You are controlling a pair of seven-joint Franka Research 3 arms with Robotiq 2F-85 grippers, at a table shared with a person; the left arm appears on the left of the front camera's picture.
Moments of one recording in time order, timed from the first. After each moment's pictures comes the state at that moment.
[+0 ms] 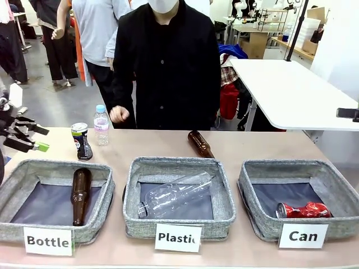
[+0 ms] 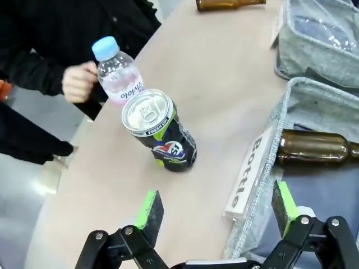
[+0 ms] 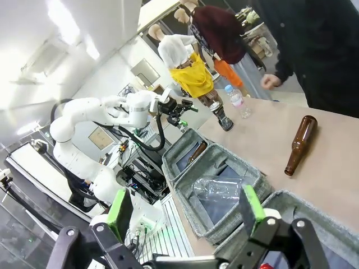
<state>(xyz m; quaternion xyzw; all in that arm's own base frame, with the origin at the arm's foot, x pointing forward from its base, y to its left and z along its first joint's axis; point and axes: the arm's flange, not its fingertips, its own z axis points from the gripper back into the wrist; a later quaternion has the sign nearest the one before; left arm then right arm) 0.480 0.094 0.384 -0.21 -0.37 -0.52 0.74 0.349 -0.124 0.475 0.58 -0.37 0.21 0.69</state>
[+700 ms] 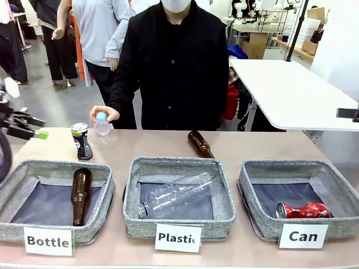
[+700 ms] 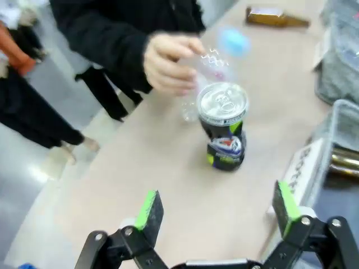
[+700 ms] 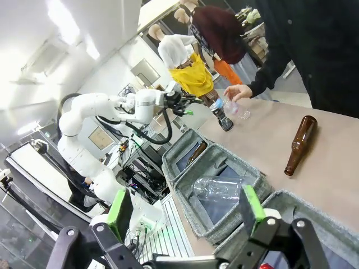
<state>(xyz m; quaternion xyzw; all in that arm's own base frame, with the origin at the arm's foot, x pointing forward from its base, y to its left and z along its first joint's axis) 0.510 0.151 0.386 -0.23 -0.41 -0.44 0.76 0.349 -0.124 0.475 0.58 -0.37 0.21 0.69</state>
